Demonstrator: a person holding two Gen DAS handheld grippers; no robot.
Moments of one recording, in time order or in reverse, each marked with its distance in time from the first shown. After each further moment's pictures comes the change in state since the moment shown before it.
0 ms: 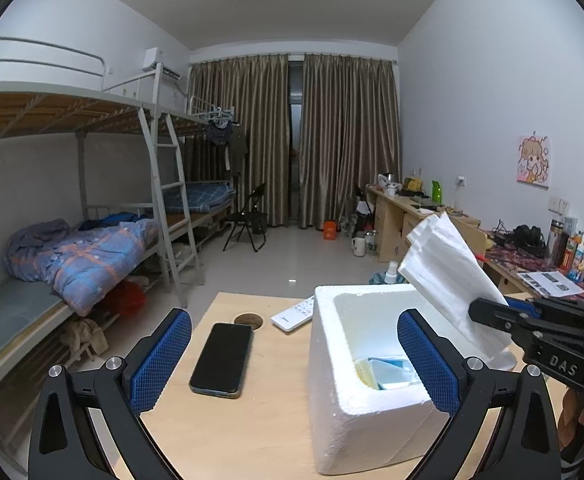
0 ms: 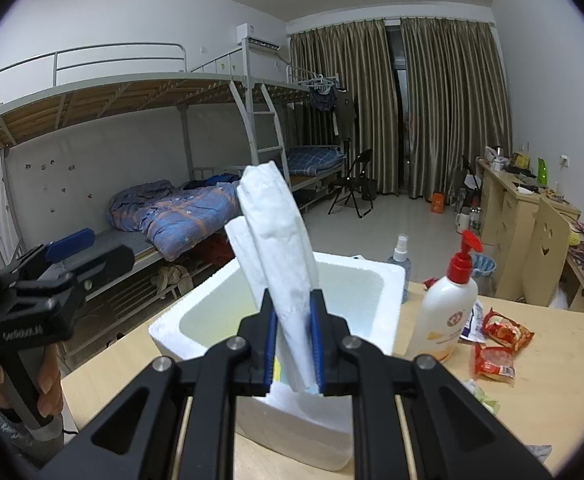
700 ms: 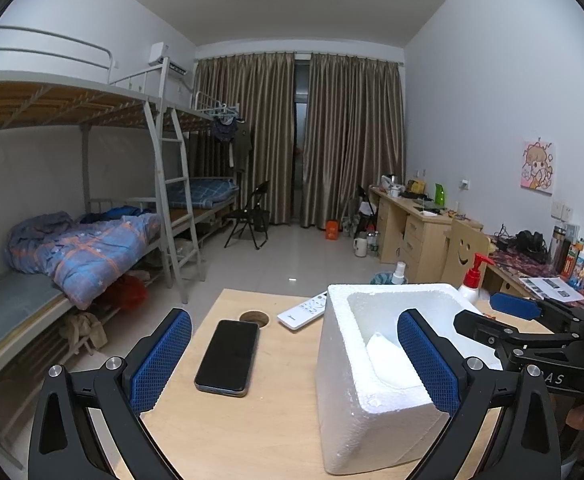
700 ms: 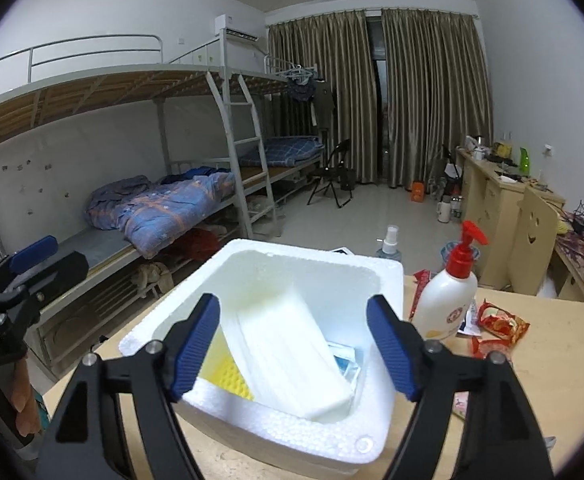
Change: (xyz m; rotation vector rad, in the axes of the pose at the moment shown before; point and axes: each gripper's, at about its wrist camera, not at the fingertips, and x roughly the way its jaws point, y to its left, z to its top) left arm 0.004 0.014 -0.002 -0.025 0.009 0.003; right arm 0.018 0.005 0.003 0.034 0.029 -0.077
